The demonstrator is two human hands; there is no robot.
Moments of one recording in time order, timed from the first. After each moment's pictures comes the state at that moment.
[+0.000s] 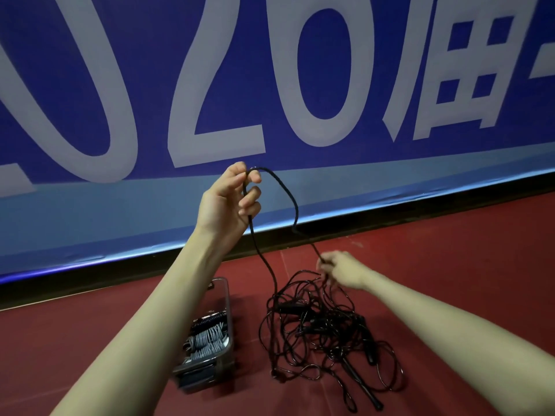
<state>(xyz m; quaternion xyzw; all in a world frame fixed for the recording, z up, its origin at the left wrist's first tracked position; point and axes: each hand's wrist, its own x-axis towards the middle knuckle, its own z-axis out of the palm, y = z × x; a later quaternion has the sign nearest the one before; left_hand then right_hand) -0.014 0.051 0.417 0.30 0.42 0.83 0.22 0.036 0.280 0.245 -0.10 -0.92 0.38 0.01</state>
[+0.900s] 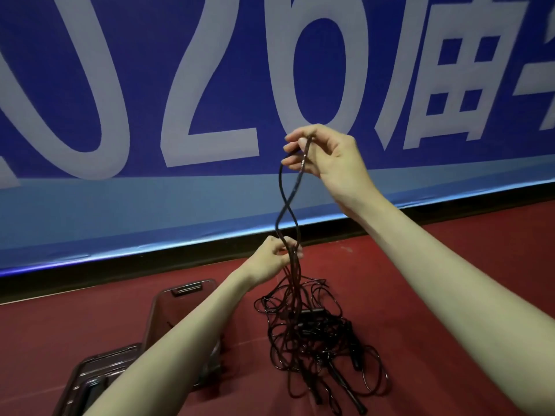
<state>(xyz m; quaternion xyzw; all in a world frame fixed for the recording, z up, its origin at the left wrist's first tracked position) -0.028 0.103 0.306 0.40 0.78 0.46 0.15 0.082 0.219 0.454 0.11 -0.72 0.59 0.36</state>
